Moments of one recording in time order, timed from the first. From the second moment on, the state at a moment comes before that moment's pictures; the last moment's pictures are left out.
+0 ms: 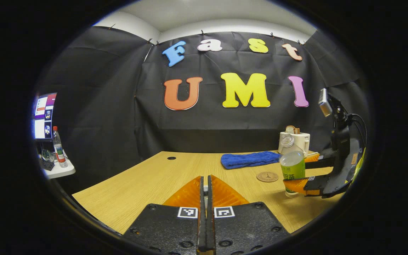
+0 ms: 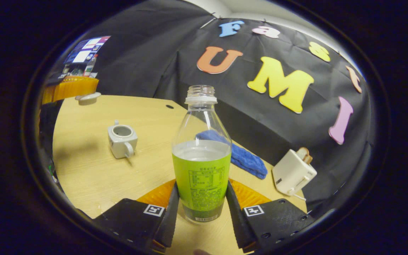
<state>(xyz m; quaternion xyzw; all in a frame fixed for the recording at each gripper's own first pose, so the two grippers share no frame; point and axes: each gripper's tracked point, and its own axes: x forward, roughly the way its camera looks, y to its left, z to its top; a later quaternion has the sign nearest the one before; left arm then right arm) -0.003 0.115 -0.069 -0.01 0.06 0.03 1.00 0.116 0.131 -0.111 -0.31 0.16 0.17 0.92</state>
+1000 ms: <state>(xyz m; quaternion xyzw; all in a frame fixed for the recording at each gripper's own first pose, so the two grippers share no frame) -0.006 0.166 -0.089 -0.01 0.06 0.04 1.00 0.164 0.187 -0.110 -0.67 0.04 0.14 0.73</state>
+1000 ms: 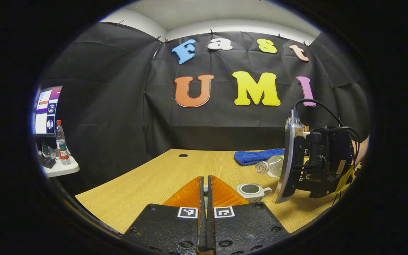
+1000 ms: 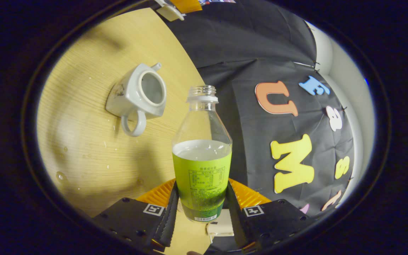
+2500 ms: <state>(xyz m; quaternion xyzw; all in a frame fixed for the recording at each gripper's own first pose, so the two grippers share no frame) -0.006 0.167 -0.088 -0.01 0.05 0.04 1.00 0.169 0.210 -0.065 -0.82 -0.12 0.06 0.55</state>
